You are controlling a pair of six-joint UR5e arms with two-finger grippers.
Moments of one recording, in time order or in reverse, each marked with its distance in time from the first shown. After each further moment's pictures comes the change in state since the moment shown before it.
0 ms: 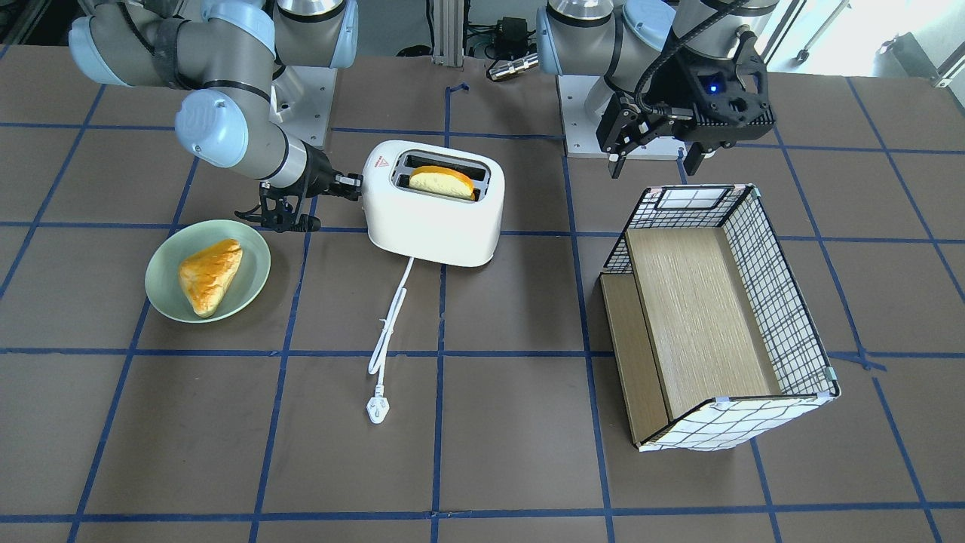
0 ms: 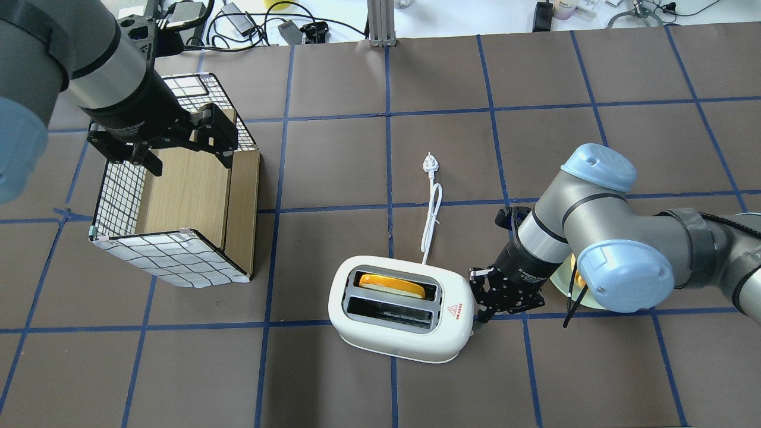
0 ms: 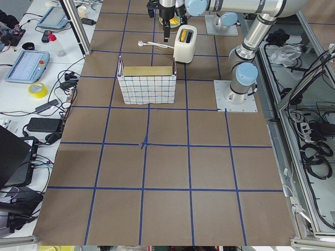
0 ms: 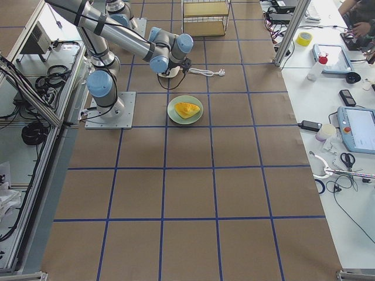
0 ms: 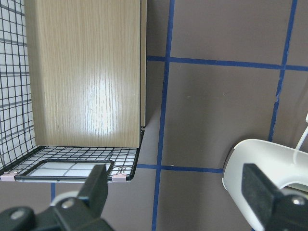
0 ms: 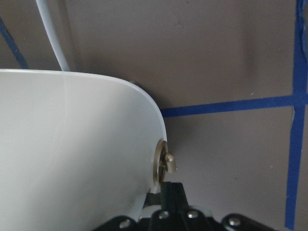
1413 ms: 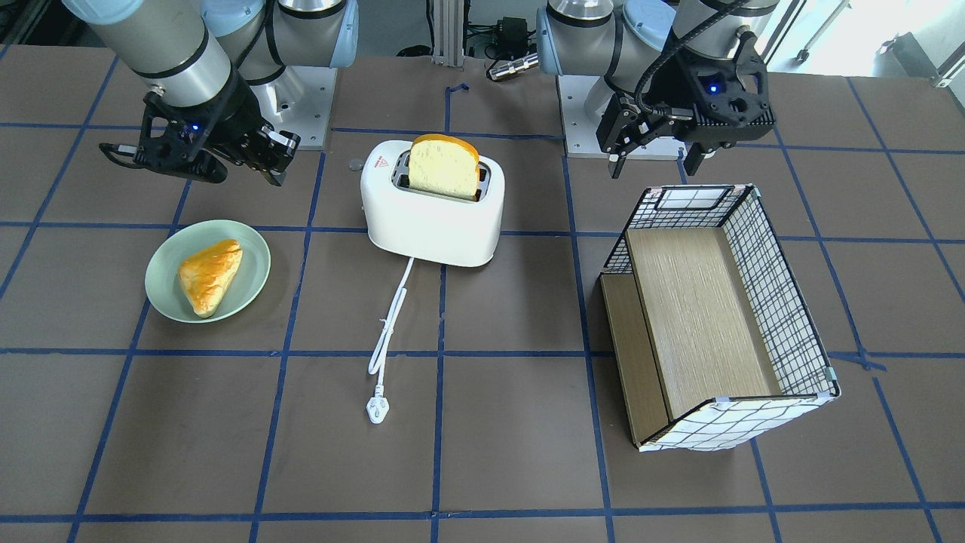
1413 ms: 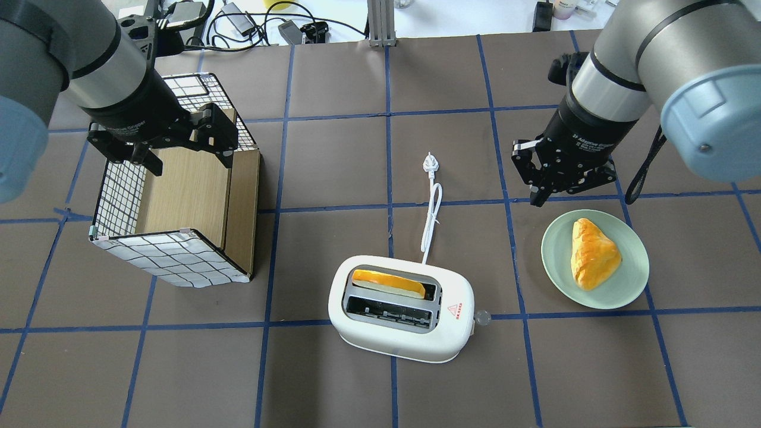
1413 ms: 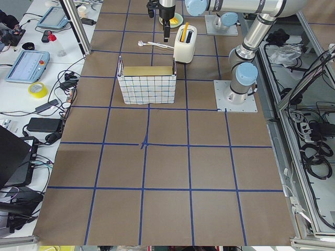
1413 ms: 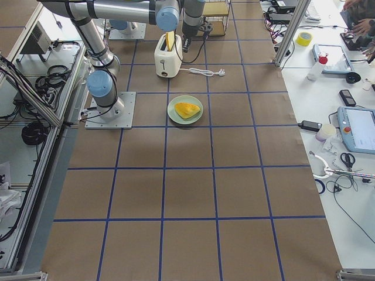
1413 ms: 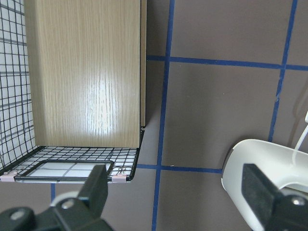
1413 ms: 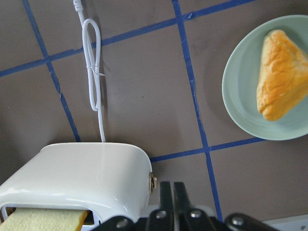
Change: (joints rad) left arm 0.000 0.001 0.000 0.000 0.000 0.000; right arm 0.008 -0.066 -0.504 0.250 -0.228 0.081
